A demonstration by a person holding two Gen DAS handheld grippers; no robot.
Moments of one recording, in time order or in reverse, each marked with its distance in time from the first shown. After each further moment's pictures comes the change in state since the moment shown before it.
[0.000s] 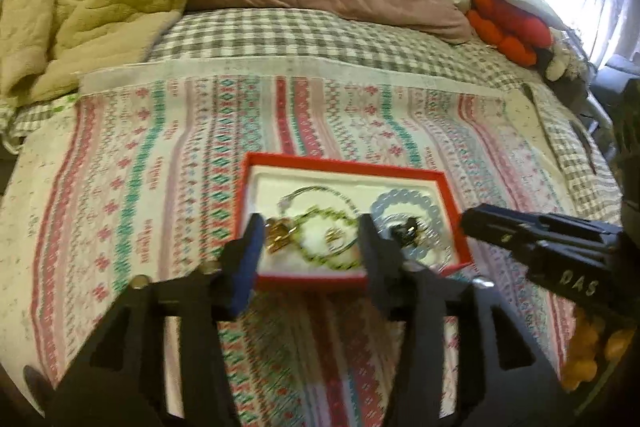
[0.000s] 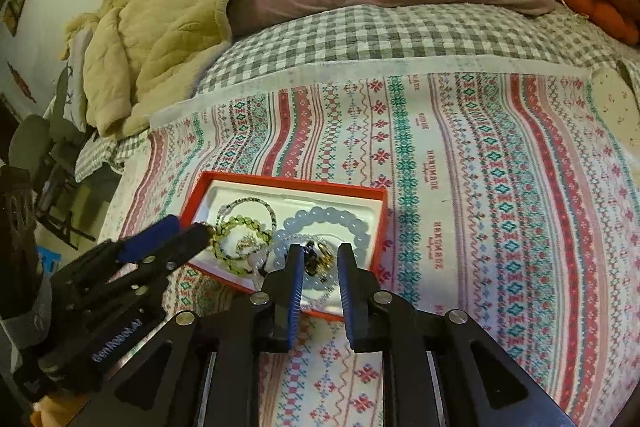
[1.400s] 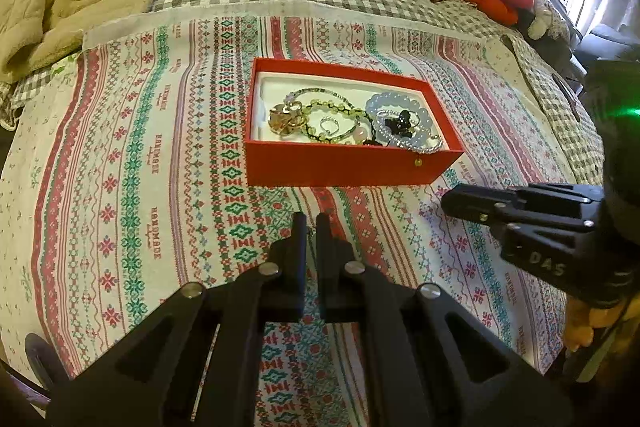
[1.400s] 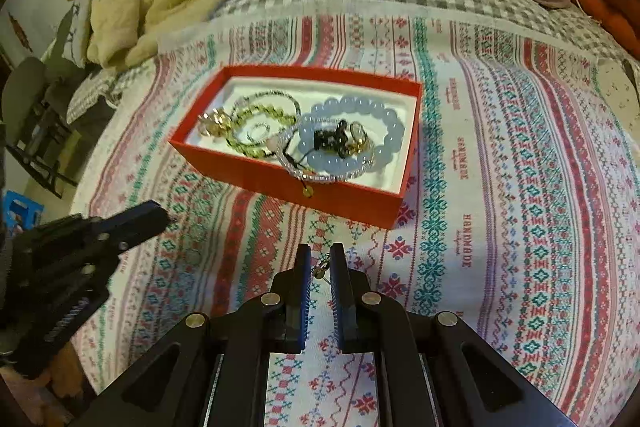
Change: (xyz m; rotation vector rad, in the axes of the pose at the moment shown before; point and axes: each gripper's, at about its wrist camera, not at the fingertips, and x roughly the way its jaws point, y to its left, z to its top) left arm -0.022 0.015 -0.055 0.050 0.112 -0.071; right arm 0.006 0.028 -0.060 -0.102 0.100 -0.049
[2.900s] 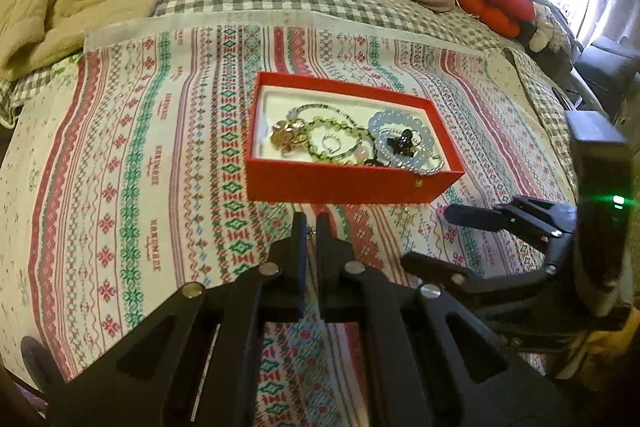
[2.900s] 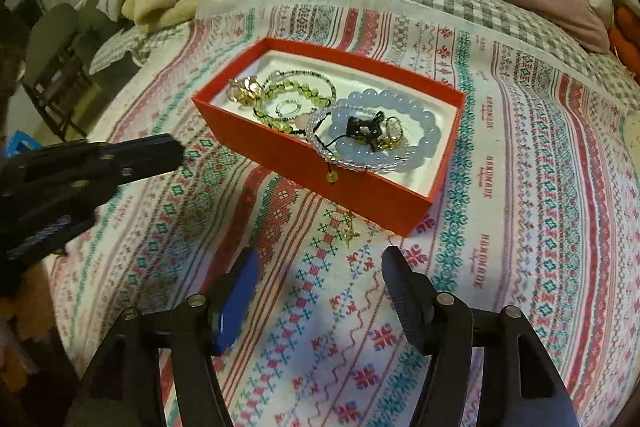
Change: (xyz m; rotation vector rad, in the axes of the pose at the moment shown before) left arm 0.001 0.004 0.007 -0.031 -0.017 -0.006; right arm 0.031 0.012 -0.007 -0.182 0.019 0.004
